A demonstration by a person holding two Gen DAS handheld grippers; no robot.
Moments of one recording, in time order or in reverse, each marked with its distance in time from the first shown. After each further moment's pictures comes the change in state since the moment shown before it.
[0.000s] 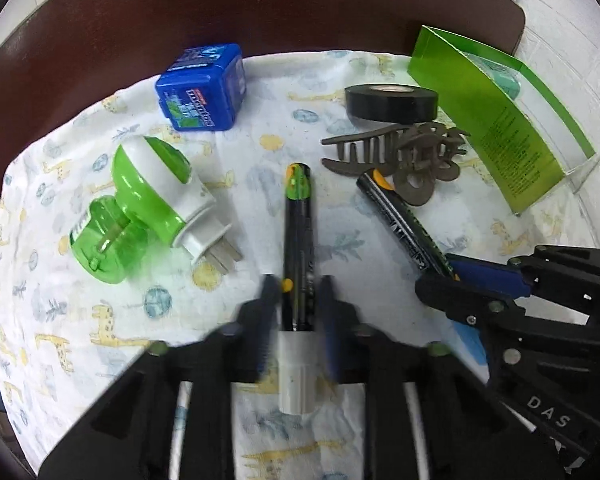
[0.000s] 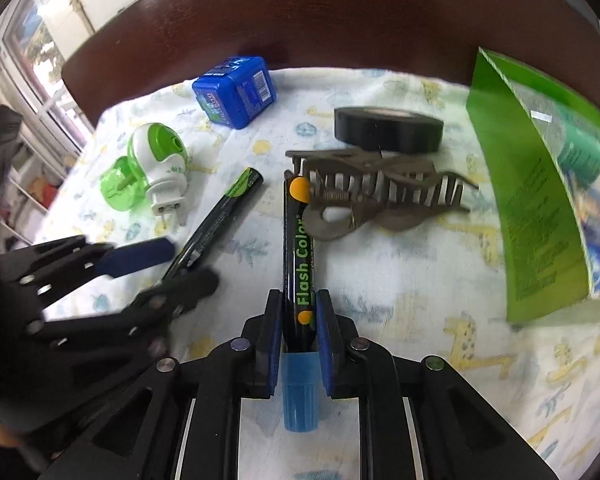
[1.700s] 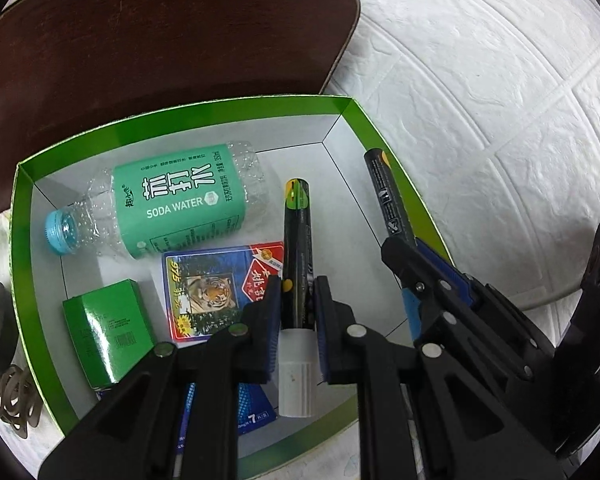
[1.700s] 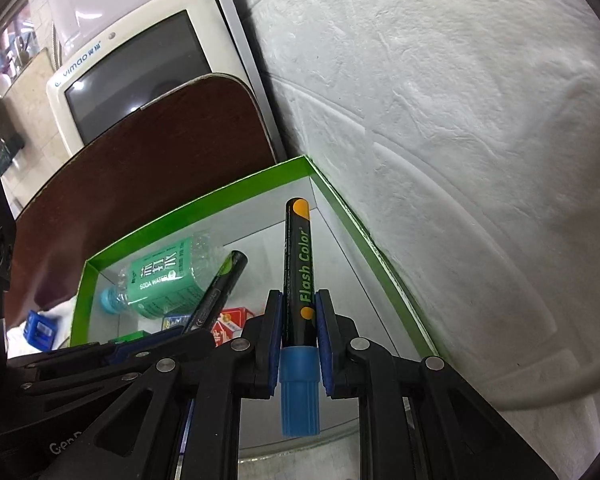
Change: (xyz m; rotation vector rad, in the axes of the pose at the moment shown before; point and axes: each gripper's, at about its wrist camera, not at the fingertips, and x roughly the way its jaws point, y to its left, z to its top) left arm 0.052 -0.270 0.179 0.011 0.040 -0.344; right arm -0.133 -0.298 0.010 0.454 -0.351 -0.296
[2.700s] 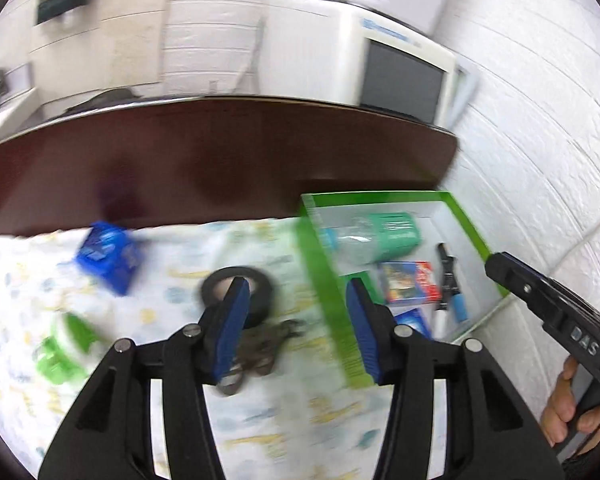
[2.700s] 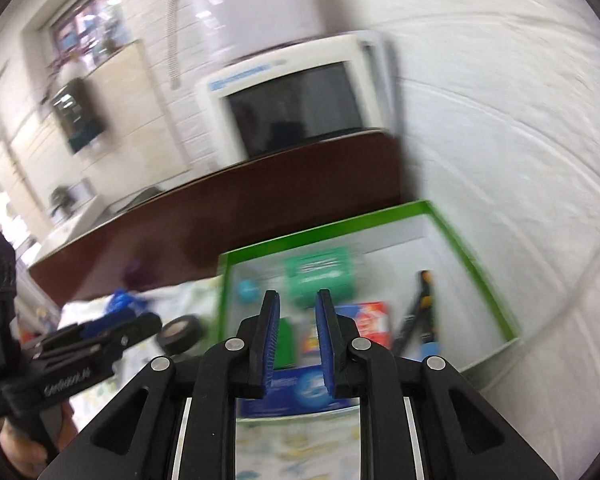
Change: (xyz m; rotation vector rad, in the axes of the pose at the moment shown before) left arm -0.176 0.136 -0.091 -0.068 -0.334 0.210; right arm -0.083 0.117 -0.015 -0.157 -0.071 0.196
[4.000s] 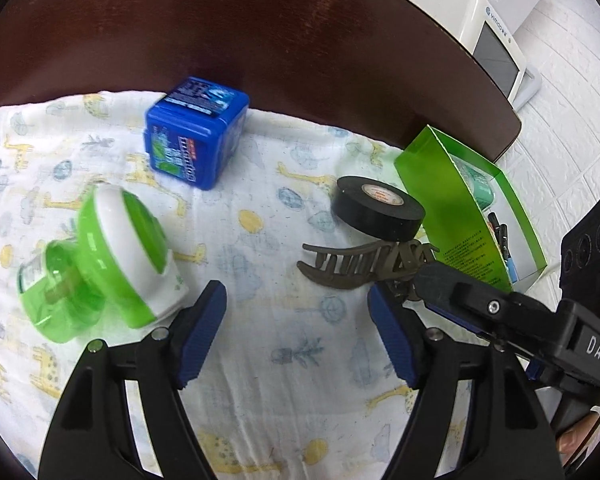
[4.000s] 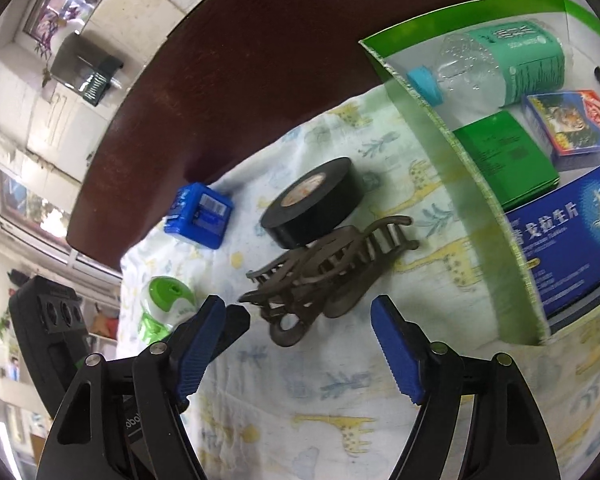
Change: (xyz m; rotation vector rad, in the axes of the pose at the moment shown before) left arm 0.047 0.128 -0.074 -0.140 0.096 -0.078; right arm 0.128 0.104 -0.094 0.253 0.312 0.280
